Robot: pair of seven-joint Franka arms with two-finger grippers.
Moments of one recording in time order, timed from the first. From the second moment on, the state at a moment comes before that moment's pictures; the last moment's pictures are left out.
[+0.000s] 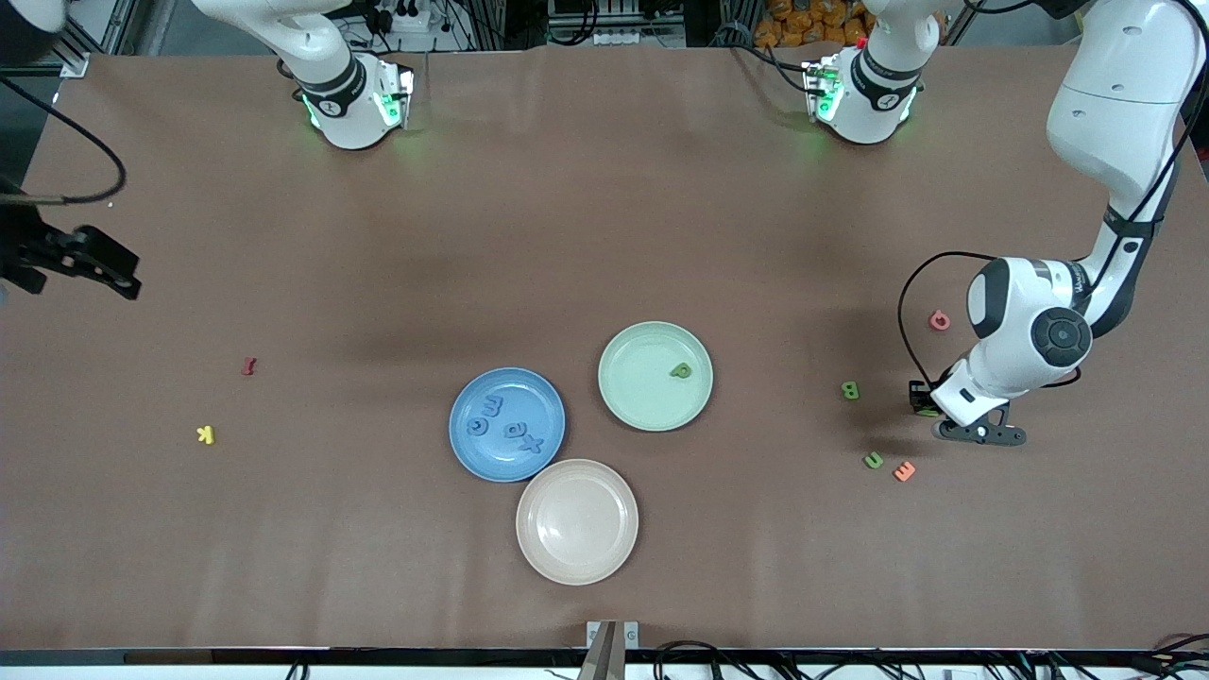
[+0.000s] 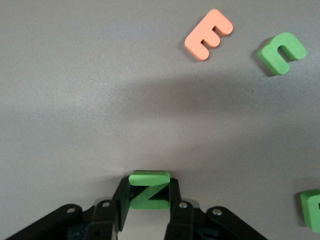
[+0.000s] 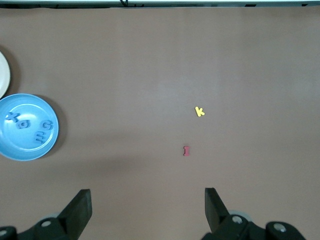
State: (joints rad) left arm 0.21 0.59 -0.19 -1.95 0.23 2.54 0.00; right arm 0.13 0.11 -0.09 -1.40 -0.09 1.58 0.09
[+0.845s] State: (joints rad) left arm 0.17 0.58 -0.27 -1.83 0.23 2.45 -0.18; right arm 0.12 0.11 -0.14 -1.45 -0.12 1.63 0.14
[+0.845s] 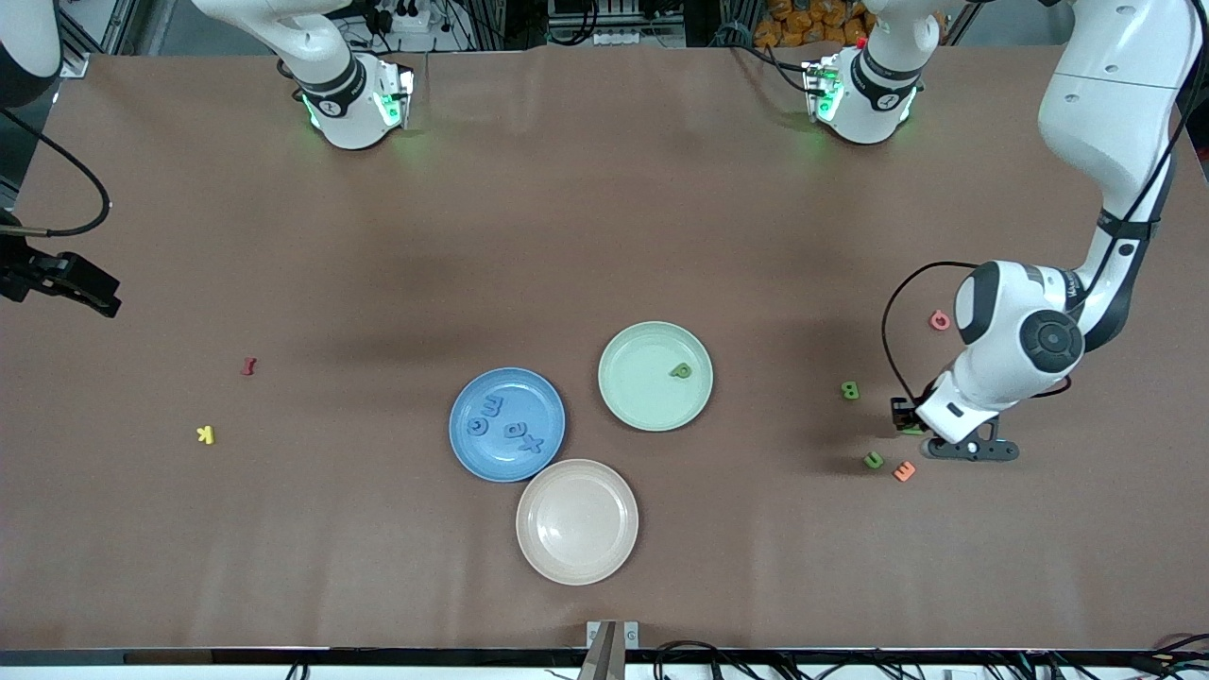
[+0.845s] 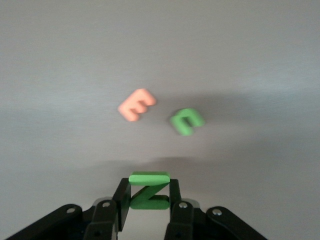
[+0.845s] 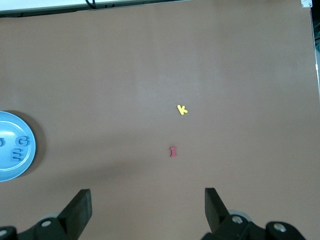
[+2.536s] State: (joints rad) left arm -0.38 0.65 -0.28 -1.69 0.23 2.38 -0.98; right arm 0.05 0.11 -0.13 -1.45 -0.05 1.64 0.08
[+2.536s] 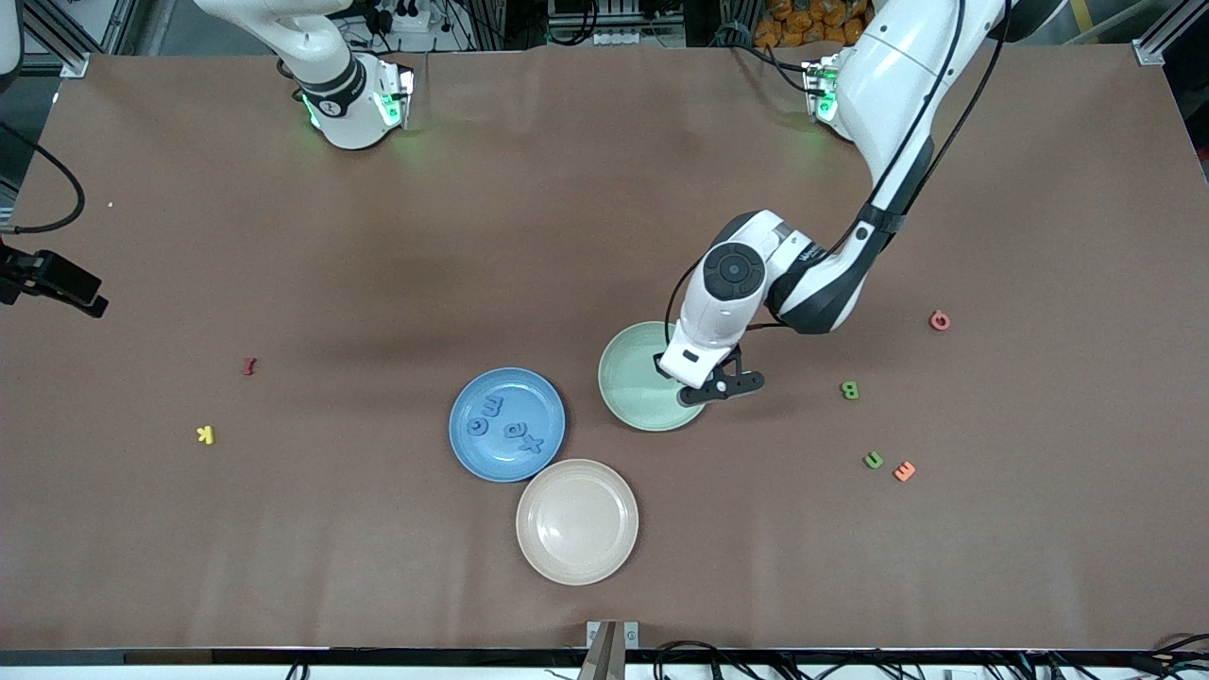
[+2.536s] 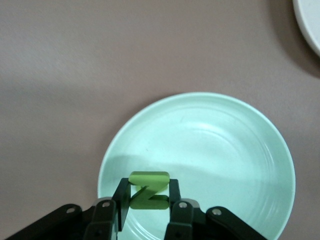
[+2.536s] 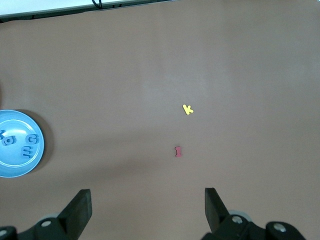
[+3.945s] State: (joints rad) left arm -0.36 0.66 -0.18 -1.65 0.23 2.33 -0.92; right arm 0.05 0.11 -0.11 -1.45 -0.03 1.63 0.07
